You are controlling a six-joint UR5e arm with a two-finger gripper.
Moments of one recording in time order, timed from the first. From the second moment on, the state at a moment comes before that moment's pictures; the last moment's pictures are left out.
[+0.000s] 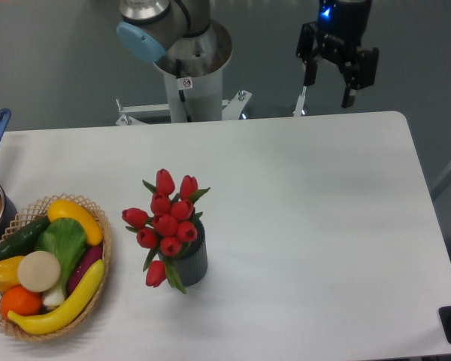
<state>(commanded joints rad) 2.96 -1.44 -1.75 -1.30 1.22 1.90</state>
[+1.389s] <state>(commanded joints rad) 2.95 -1.43 -1.93 -1.26 0.91 1.66</state>
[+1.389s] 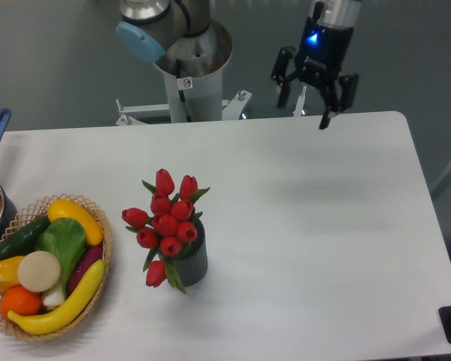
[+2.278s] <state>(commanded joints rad) 2.81 -1.51 -2.09 -1.06 0.64 1.65</state>
